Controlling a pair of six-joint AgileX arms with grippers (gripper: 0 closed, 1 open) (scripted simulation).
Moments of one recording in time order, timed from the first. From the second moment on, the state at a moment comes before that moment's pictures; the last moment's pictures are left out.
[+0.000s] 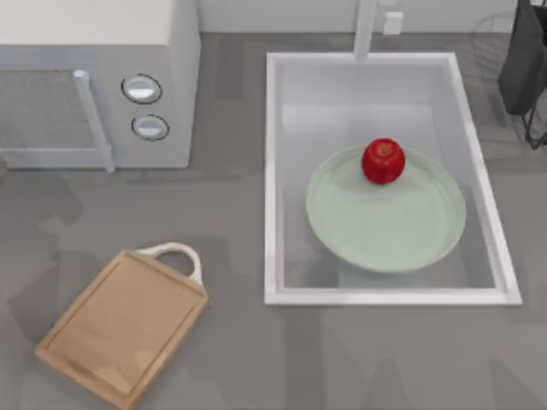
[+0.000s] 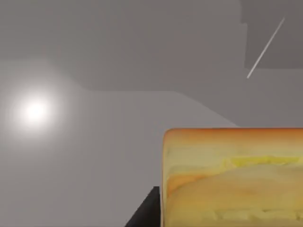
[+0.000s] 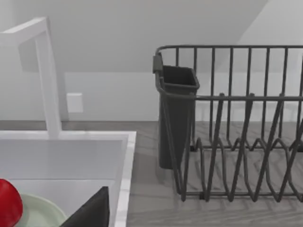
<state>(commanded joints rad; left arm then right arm) 0.17 1.69 1.26 -1.13 0.01 1.11 0.00 0.00 0.00 0.00 0.00 0.00</state>
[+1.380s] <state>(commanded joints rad) -0.44 1.75 1.18 -1.19 -0.01 -0.94 0.00 0.00 0.00 0.00 0.00 0.00</state>
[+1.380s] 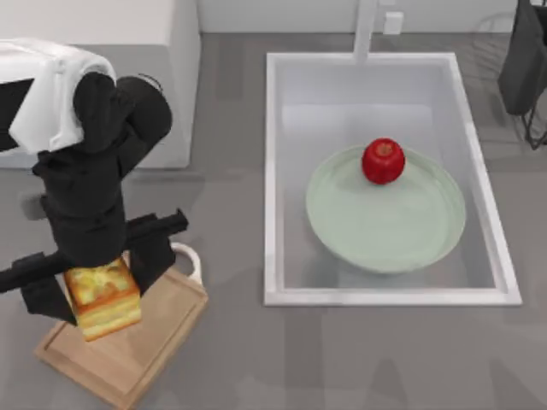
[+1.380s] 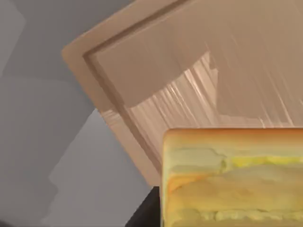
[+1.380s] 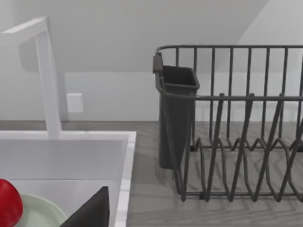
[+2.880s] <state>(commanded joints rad) -0.43 1.73 1.11 -0.96 -0.01 -1.97 0.00 0.00 0.00 0.00 0.00 0.00</state>
